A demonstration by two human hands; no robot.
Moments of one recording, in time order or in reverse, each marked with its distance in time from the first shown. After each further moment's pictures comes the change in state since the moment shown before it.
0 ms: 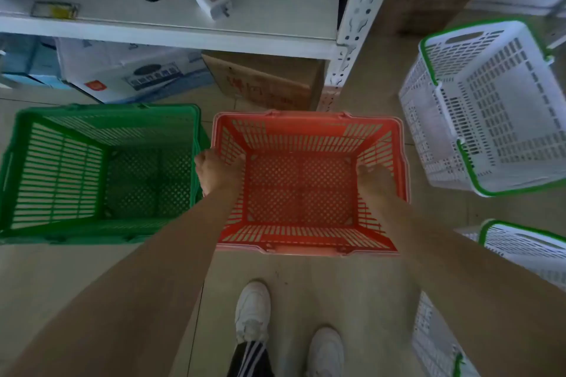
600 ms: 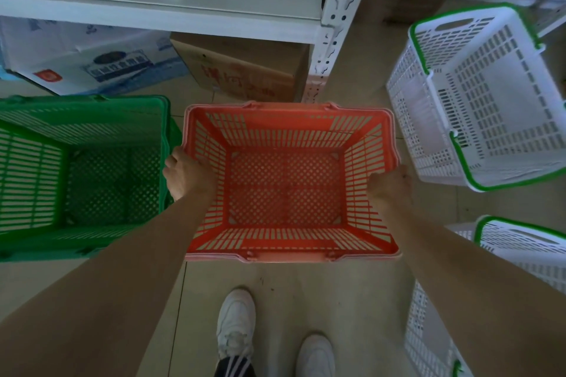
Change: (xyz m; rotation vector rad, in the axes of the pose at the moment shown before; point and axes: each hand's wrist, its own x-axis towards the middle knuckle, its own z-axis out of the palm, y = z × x) left_hand 0.032 -0.025 0.033 0.266 0.082 0.024; right_hand 0.033 0.052 0.007 0.002 0.180 0.246
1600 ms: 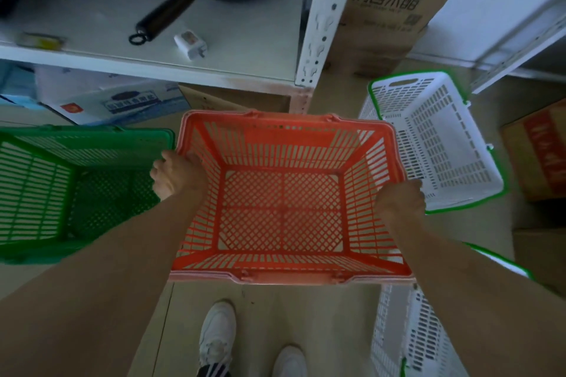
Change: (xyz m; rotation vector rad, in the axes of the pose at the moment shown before) left_hand -0.042 0.055 -0.095 -0.065 0.116 -0.096; right_hand -0.043 -0.011 -0.139 -0.019 0.160 0.061
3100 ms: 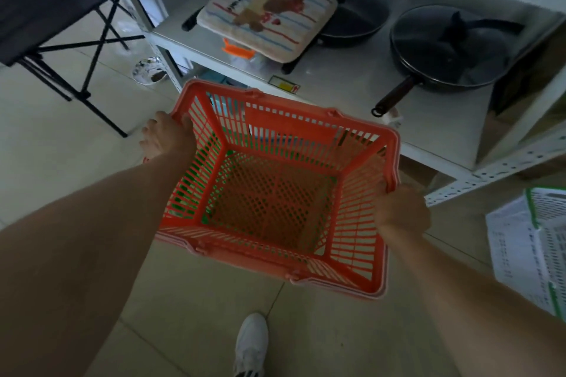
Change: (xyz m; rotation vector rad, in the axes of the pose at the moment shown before) left_hand 0.208 -0.229 -0.295 -0.030 0.340 -0.206; right_hand -0.303 -0.219 0.047 -0.065 0.027 -0.690
